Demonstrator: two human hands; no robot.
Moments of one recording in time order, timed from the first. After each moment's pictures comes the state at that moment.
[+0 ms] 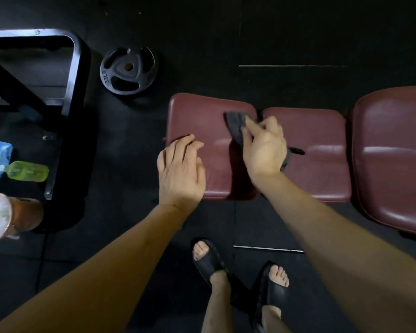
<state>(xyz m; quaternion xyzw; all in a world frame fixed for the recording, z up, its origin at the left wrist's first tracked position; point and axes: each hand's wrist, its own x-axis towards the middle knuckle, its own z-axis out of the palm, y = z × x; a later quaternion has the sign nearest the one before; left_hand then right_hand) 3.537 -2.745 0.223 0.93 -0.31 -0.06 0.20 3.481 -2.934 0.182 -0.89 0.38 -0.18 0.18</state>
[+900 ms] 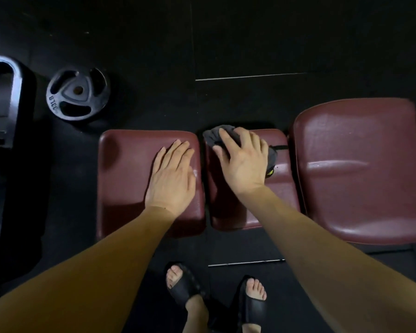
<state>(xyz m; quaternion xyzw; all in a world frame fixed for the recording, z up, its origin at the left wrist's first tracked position) 3.548 -2.870 0.180 0.88 -0.45 -0.08 0.08 3.448 -3.034 0.150 -0.92 0.34 -0.18 0.08</state>
